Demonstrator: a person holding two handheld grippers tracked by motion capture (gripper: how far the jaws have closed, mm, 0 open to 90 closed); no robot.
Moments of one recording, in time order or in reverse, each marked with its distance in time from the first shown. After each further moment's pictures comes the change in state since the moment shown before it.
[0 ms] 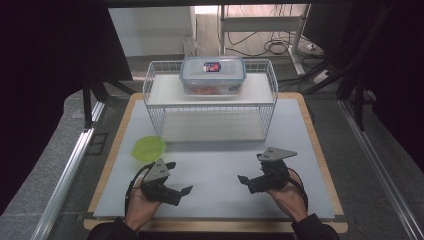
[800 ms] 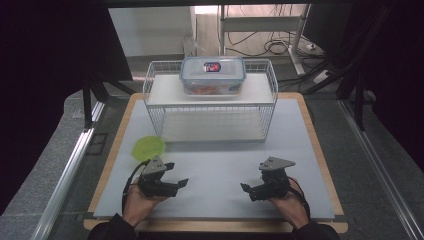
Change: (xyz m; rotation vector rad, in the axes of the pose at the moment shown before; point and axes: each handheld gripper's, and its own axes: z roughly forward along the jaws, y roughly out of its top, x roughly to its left) left arm 0.025 0.002 -0.004 0.035 0.035 -0.090; right arm 0.001 -0.030 0.008 0.060 -0.055 0.029
